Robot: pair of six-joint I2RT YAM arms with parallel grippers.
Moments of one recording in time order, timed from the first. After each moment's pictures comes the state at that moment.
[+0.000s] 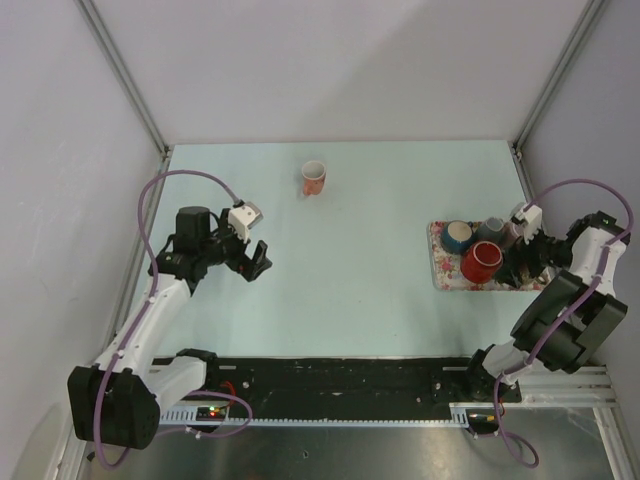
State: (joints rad) left arm -0.13 1.03 0.77 -0.44 0.55 0.41; right arm -0.68 1.47 1.13 -1.16 -0.80 -1.42
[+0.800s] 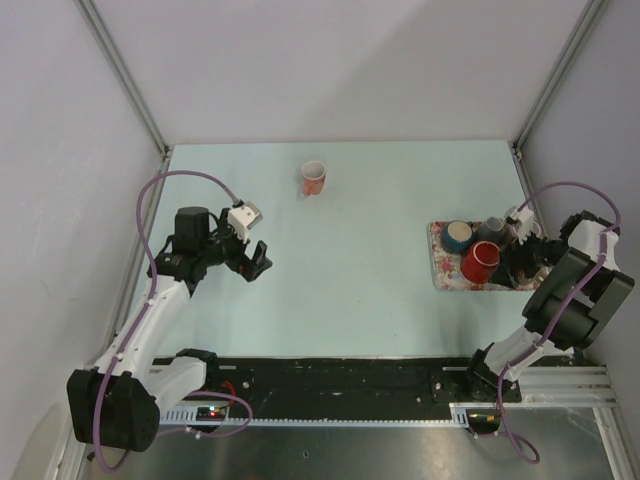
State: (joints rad) left arm -0.13 1.01 0.76 -0.44 0.56 0.41; right arm -0.66 1.64 1.16 -1.15 -0.77 -1.39
